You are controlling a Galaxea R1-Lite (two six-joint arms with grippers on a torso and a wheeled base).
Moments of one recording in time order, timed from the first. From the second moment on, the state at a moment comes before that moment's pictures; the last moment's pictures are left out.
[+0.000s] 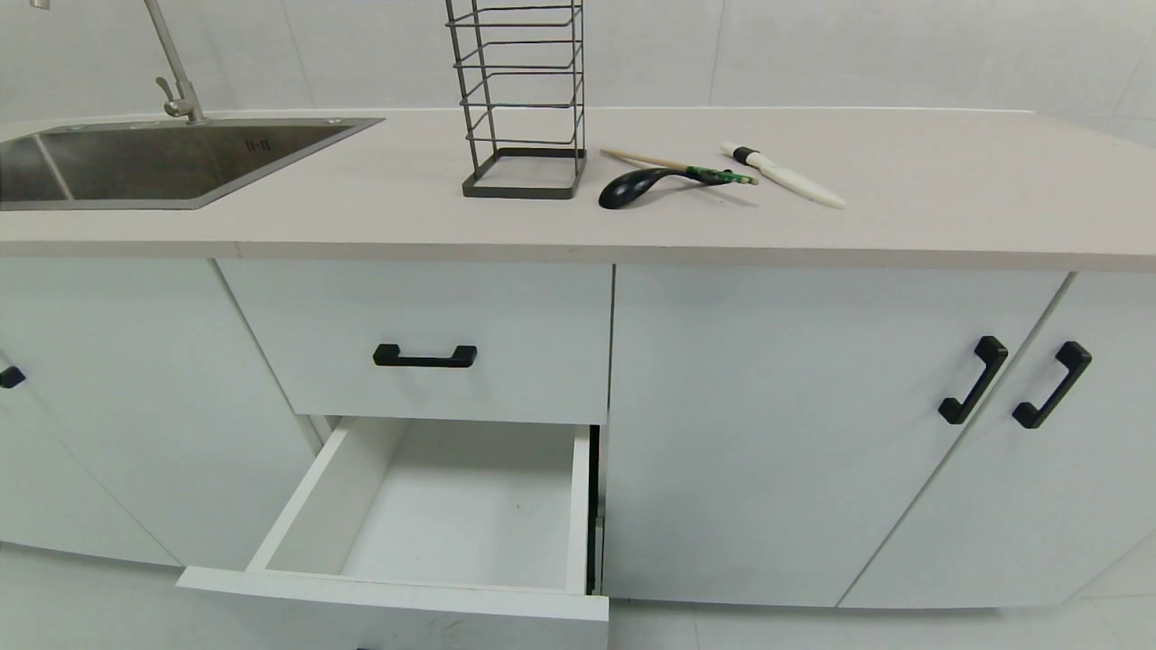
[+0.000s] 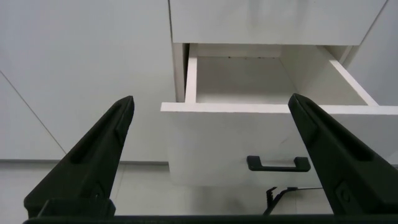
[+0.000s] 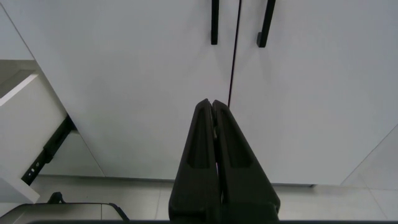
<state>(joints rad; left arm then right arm) 0.00 0.00 0.00 0.00 -0.05 -0.01 0.00 0.00 0.00 0.00 0.01 0.00</state>
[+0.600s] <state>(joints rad) 0.00 0.00 0.00 0.00 -0.05 -0.02 0.00 0.00 0.00 0.00 0.01 0.00</state>
